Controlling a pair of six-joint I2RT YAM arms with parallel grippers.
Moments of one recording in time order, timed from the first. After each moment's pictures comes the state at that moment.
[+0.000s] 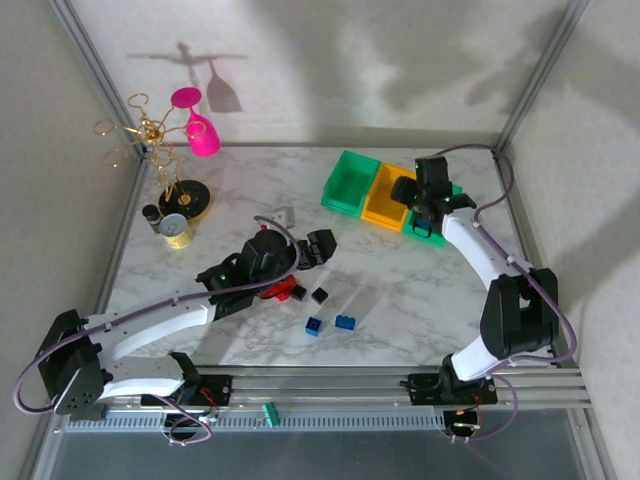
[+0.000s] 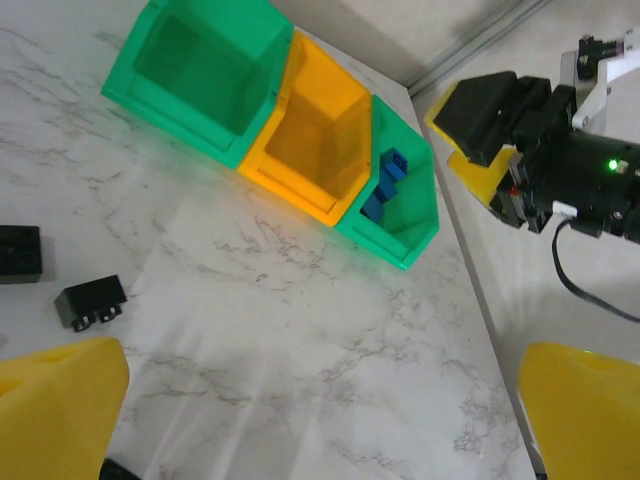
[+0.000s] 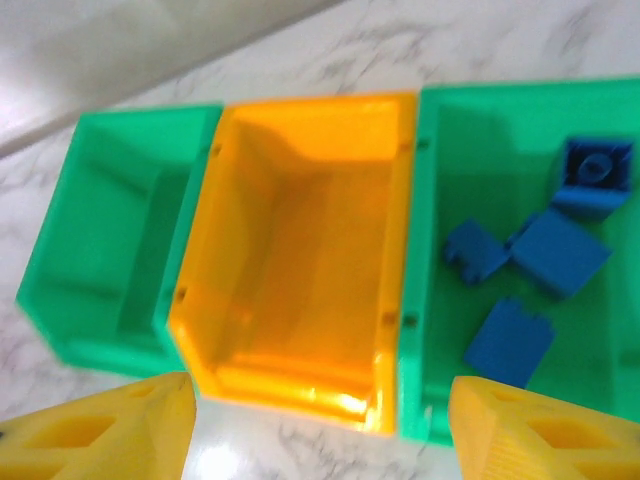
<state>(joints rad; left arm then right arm) -0.87 1.19 0.81 -0.01 -0.22 -0.89 0.28 1.53 1.18 -0.41 0.13 0.52</state>
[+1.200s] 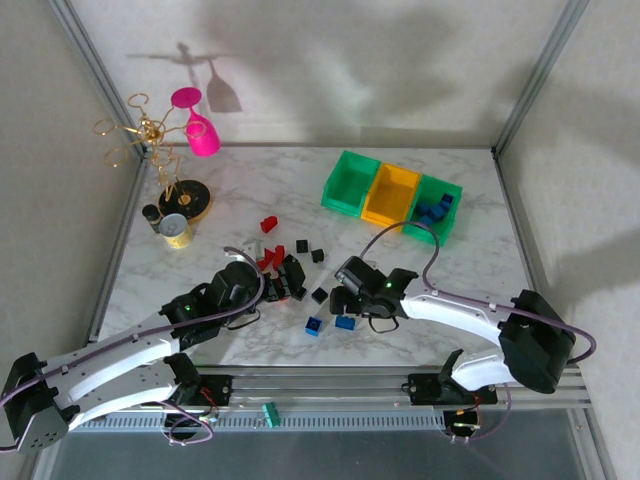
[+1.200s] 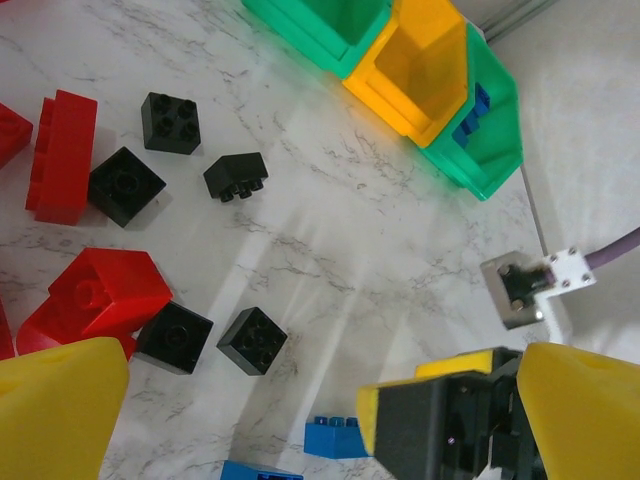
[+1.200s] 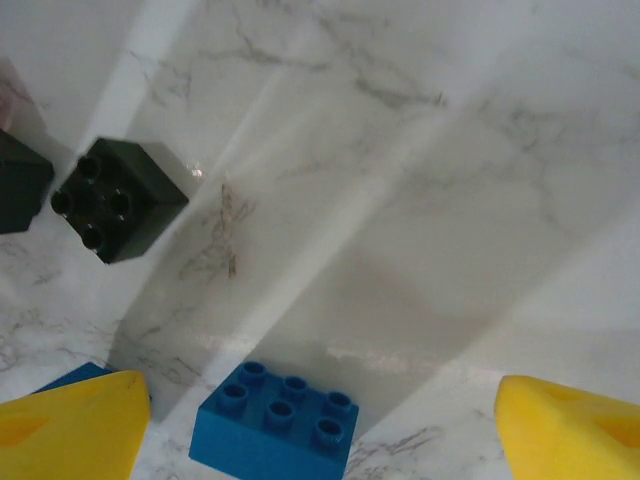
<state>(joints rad) -0.87 0.88 0.57 -0.20 -0.21 -0.95 0.98 1.37 0.78 -0.60 0.11 0.92</state>
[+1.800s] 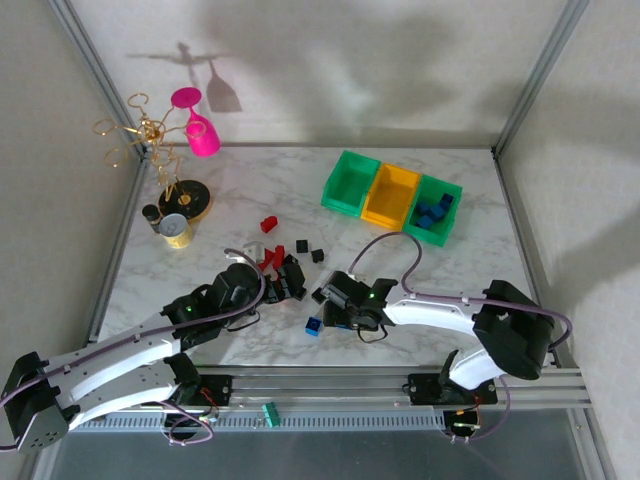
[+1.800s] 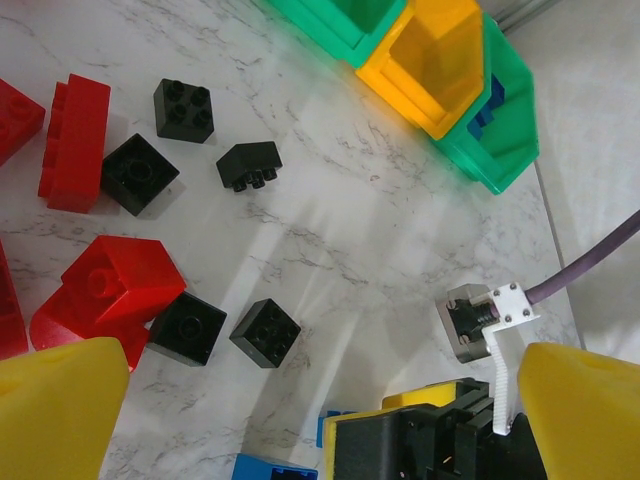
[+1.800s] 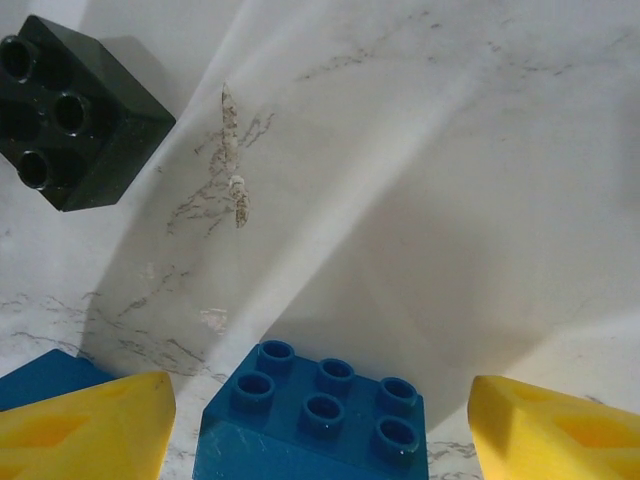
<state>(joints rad) -0.87 0.88 0.55 -0.20 -0.21 -0.95 1.07 1.48 0.77 -0.53 0.10 1.03</state>
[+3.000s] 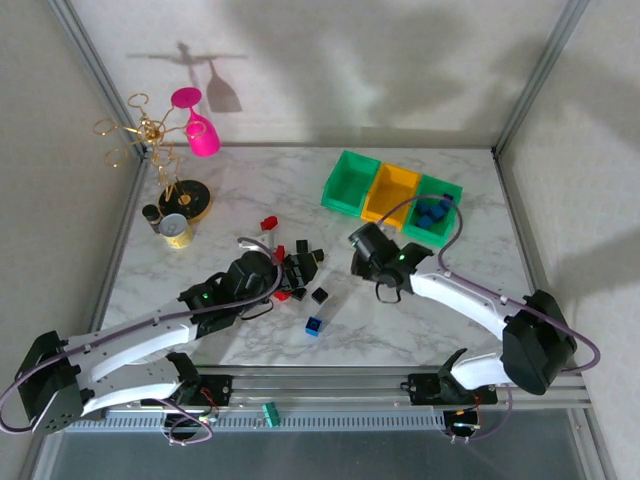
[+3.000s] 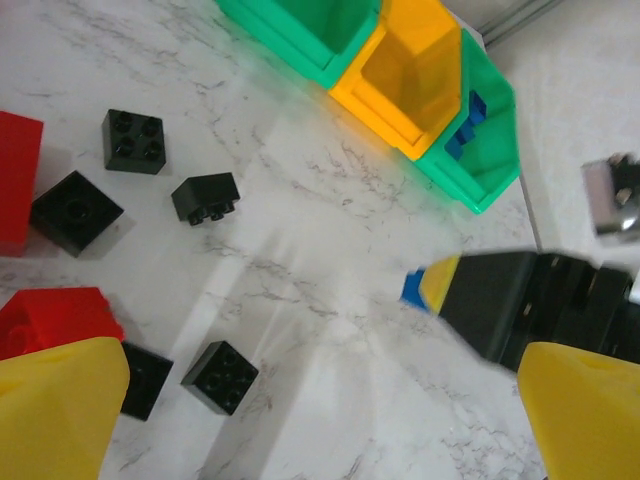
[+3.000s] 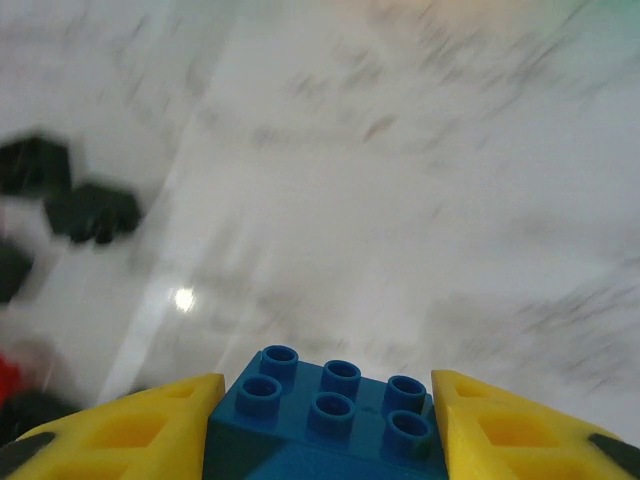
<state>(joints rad) -0.87 1.05 0.66 -0.11 -0.21 -0.95 0.73 1.37 0.94 -0.63 0.28 0.82</state>
